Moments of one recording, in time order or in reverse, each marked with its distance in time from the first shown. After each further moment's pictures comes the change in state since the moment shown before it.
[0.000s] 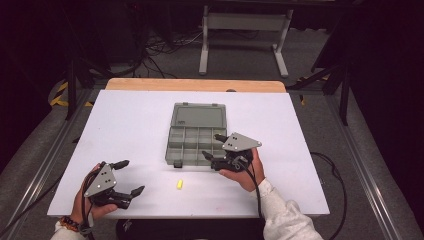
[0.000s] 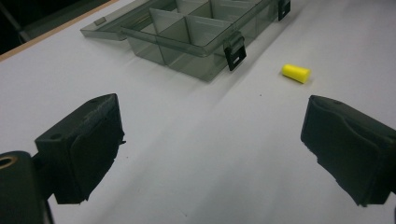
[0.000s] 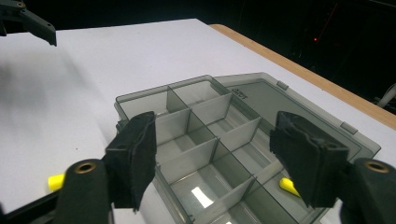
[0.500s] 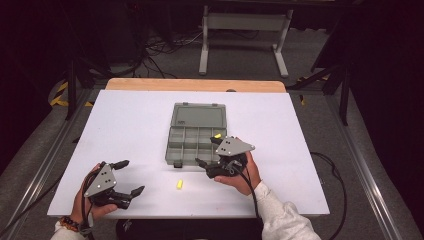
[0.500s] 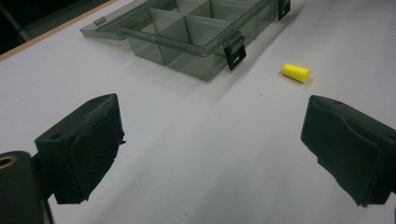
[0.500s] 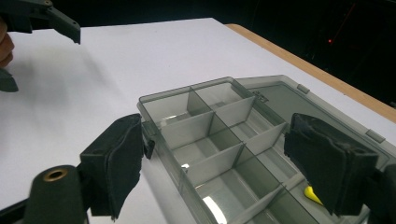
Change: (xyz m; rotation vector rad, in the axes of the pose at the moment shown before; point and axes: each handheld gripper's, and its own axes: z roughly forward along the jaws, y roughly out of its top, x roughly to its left) left arm 0.000 0.000 0.000 0.003 0.000 0.001; right arm 0.015 0.003 0.005 0.006 0.043 -0.021
